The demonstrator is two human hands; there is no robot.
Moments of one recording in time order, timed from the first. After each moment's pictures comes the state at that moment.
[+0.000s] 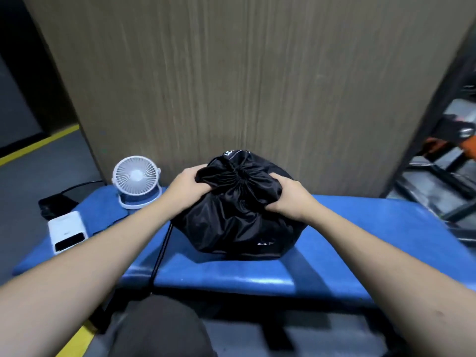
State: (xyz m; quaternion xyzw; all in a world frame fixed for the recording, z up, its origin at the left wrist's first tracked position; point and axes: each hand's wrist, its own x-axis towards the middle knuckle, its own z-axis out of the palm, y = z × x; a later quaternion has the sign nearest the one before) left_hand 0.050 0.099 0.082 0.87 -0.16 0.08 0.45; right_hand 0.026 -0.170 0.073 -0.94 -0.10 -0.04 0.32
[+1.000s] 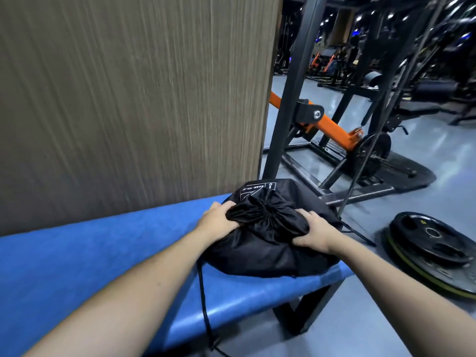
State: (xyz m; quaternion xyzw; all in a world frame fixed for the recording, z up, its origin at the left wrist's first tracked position) left_hand 0.093 -0.315 -0.036 0.89 -0.27 -0.14 0.33; right_hand -0.060 -0.550 -0.019 -0.95 0.22 0.05 0.23
